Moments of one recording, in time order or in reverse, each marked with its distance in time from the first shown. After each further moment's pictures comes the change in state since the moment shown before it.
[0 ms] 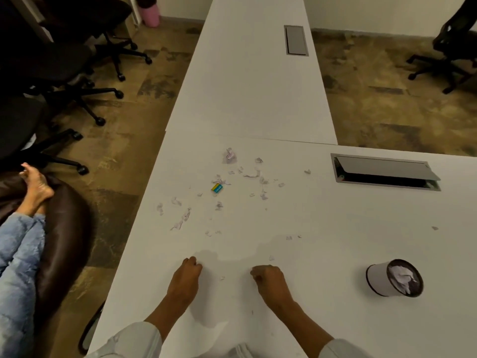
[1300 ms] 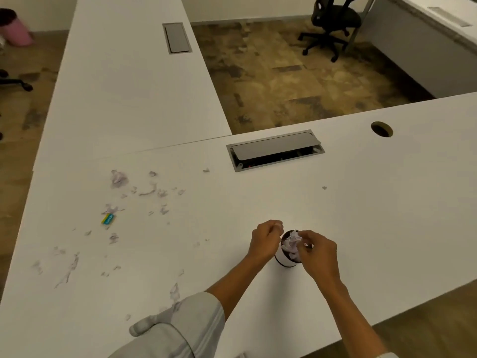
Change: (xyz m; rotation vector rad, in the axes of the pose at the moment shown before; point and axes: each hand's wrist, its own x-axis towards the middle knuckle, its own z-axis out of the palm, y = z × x) left_hand 0.010 0.452 0.059 -0.907 -0.429 0.193; right_hand -0.095 0.198 -0.240 0.226 0.635 0.542
